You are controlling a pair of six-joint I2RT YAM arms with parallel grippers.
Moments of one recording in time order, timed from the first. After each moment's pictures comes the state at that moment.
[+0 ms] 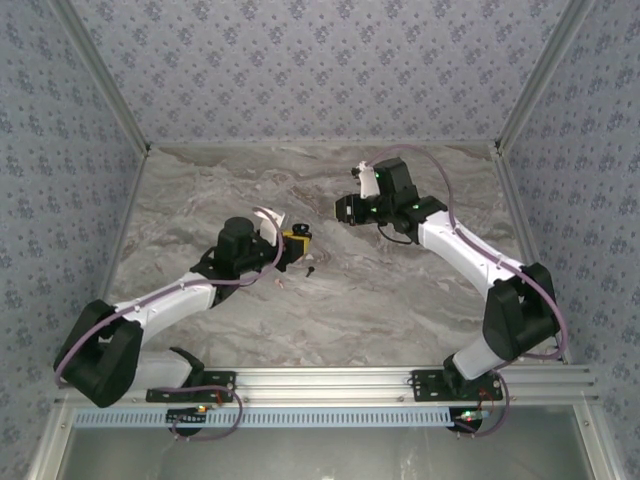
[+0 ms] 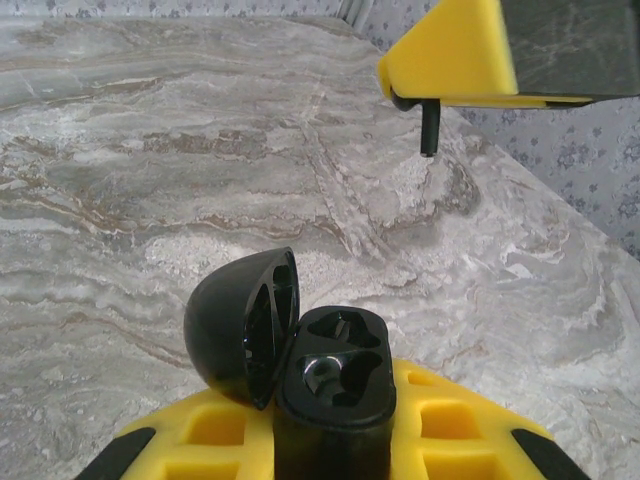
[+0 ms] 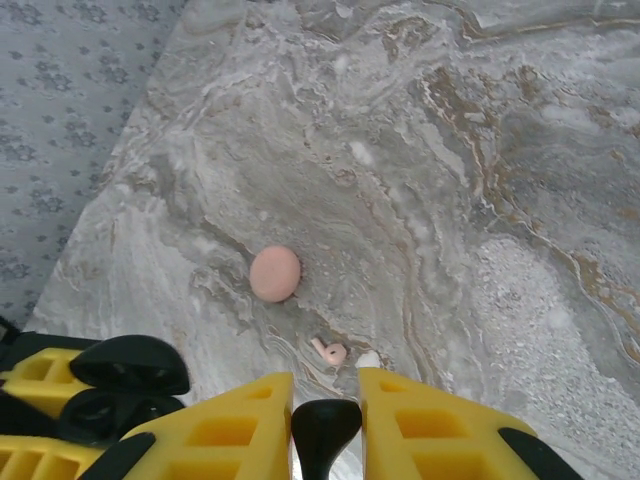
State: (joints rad) left arm -0.58 1.28 0.60 0.33 0.37 -0.28; right arm 0.48 1.53 1.20 -0.33 -0.40 0.36
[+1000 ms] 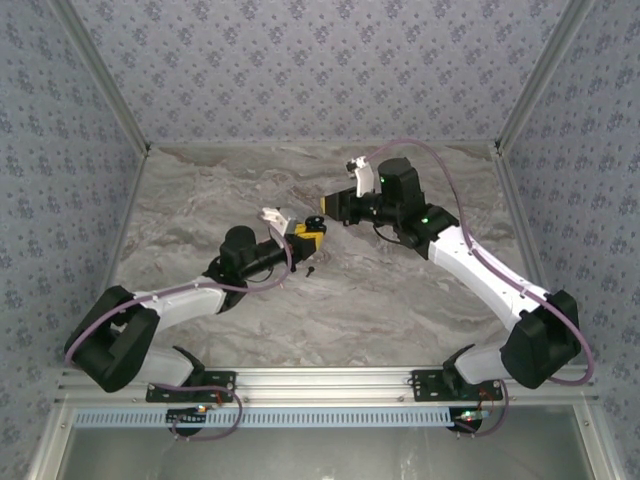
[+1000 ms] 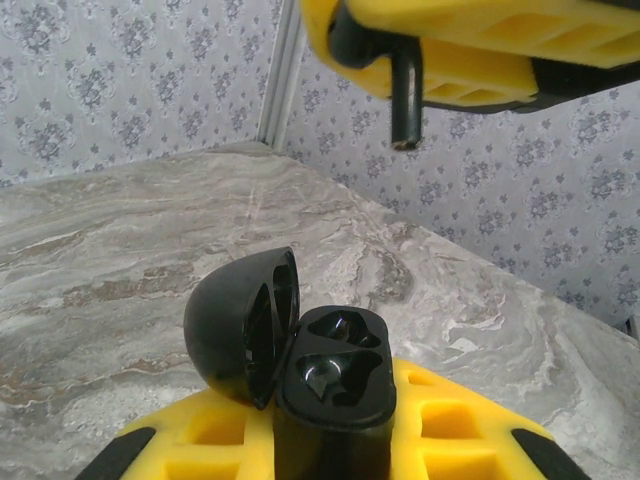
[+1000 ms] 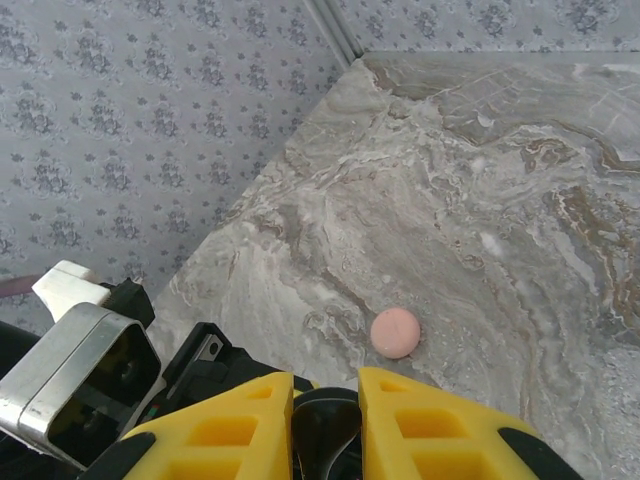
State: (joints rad) left arm -0.65 1.37 0.53 0.78 0.40 -0.26; right arm 0.57 1.38 1.18 -0.19 -0.44 0.37
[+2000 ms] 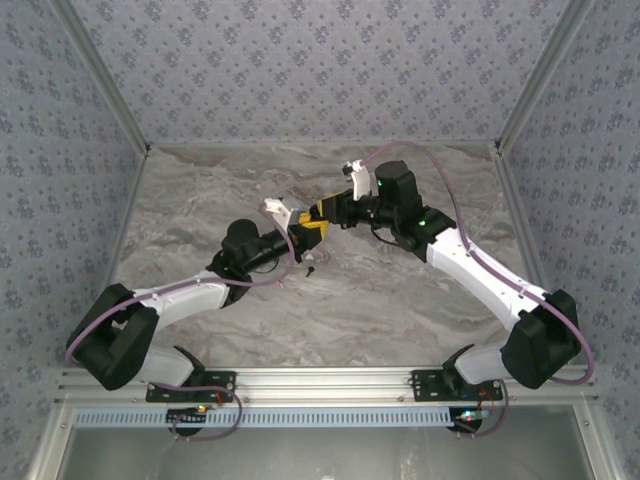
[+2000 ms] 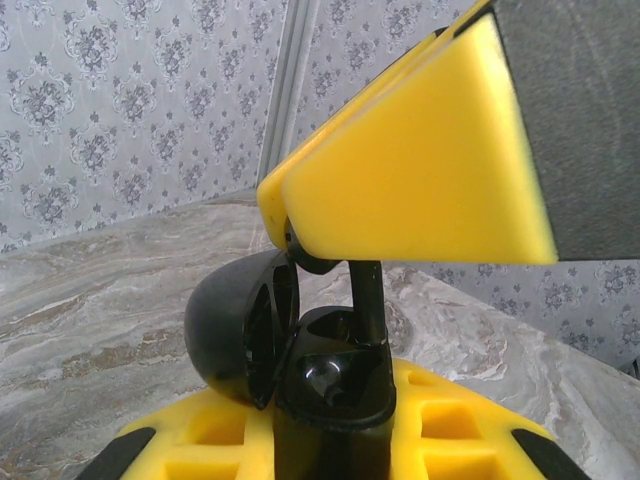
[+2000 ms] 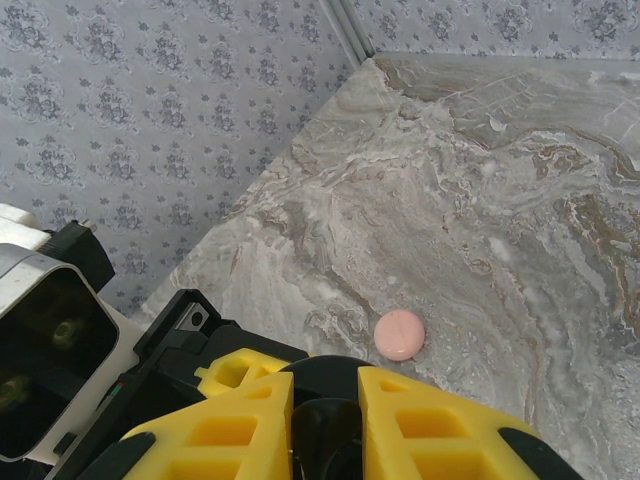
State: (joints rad) left arm -0.67 1.38 0.61 0.79 0.37 -0.26; right arm 0.59 1.38 1.16 -0.17 -0.44 0.34
